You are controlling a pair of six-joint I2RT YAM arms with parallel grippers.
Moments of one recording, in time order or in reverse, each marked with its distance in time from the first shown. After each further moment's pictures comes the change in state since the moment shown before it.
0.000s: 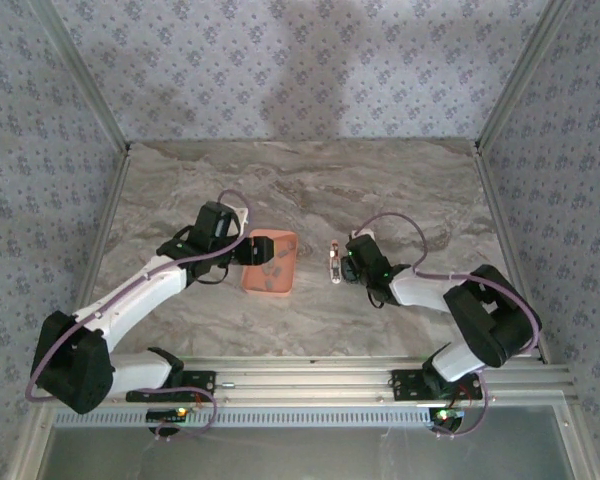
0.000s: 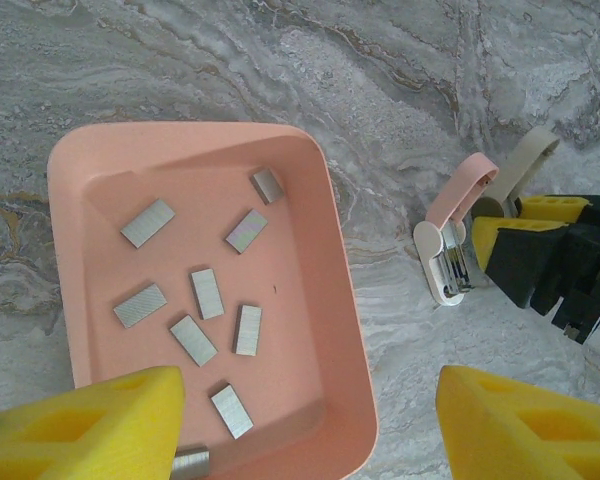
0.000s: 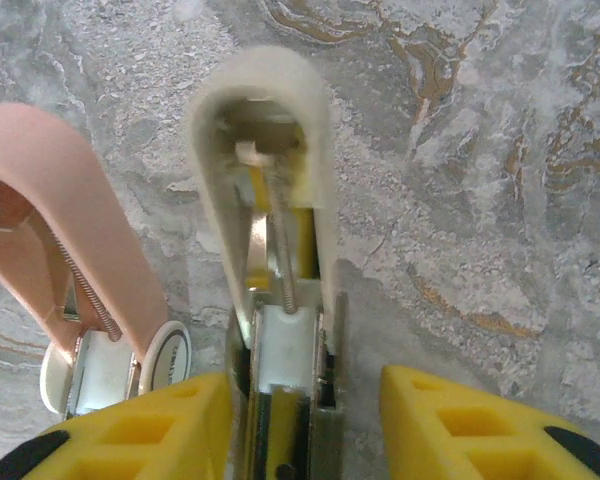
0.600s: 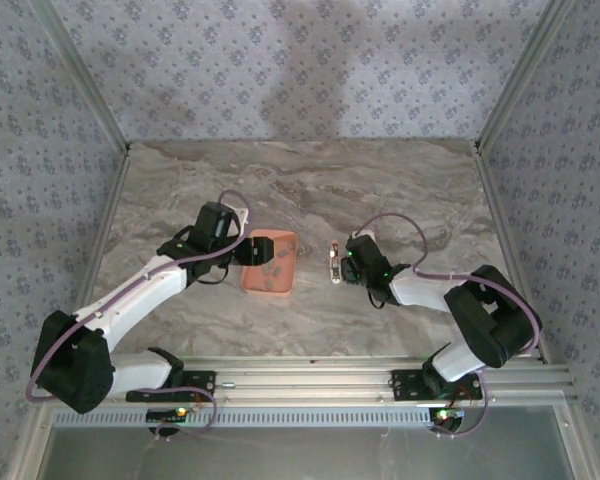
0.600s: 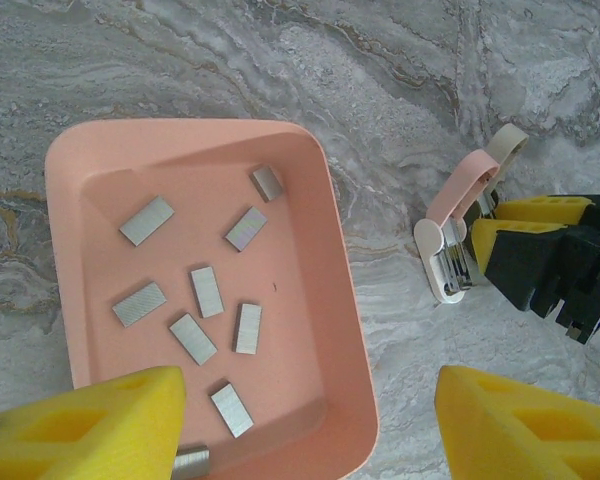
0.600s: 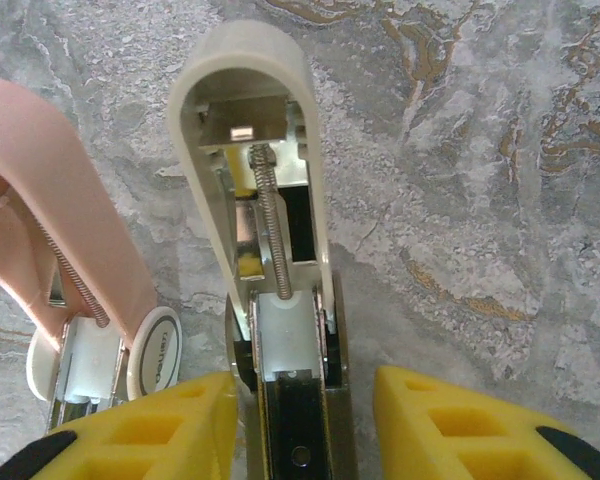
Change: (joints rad) left arm 0.000 0.002 -0.002 0.000 0.003 0.001; right arm -0.002 -0.002 0.004 -0.030 0.001 0.008
